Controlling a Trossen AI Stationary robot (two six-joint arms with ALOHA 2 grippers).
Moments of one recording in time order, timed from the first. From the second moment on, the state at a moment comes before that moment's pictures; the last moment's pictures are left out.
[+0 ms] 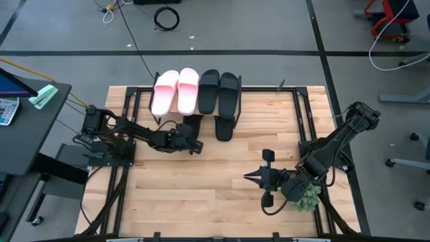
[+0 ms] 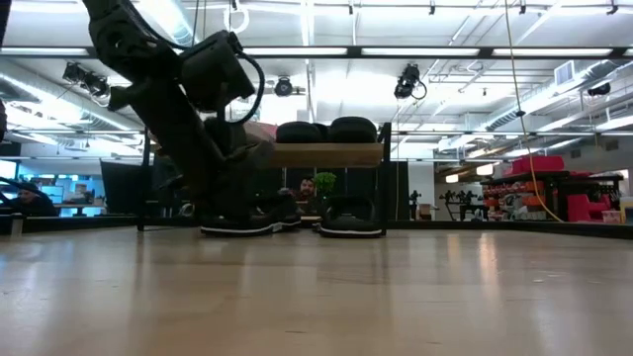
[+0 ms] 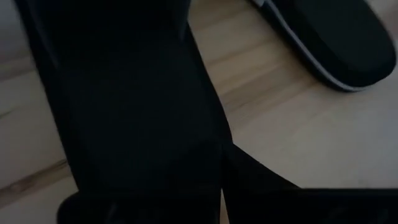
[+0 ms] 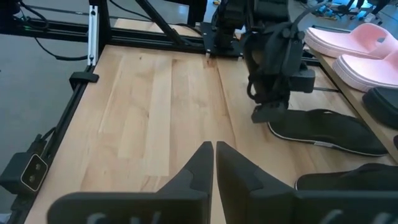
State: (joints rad) left arm -0.01 1.69 0.67 0.02 -0.52 -0.98; right arm 0.71 1.35 1.07 -0.35 0.74 0.34
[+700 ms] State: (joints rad) left arm 0.06 1.77 0.67 0.30 -0.39 -0.81; right arm 0.71 1.35 1.07 -0.36 0.74 0.37
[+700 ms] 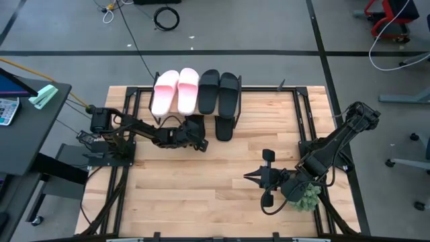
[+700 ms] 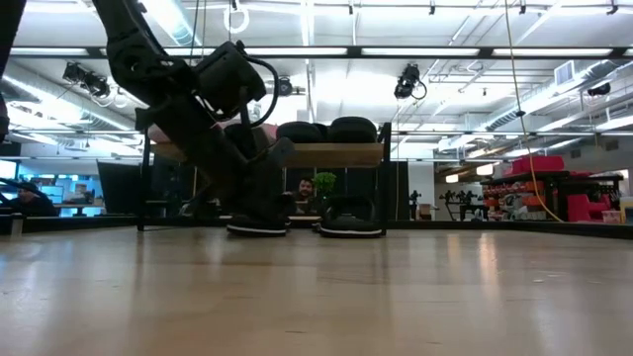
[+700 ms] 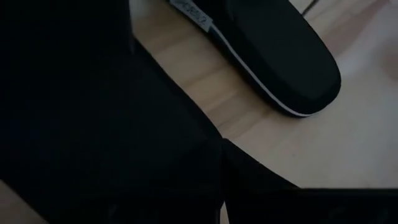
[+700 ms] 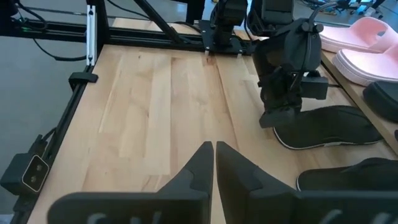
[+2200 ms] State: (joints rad) left arm 0.12 1.75 0.68 0.39 -0.17 -0.62; right arm 0.71 1.35 1.07 -0.37 0.74 0.34
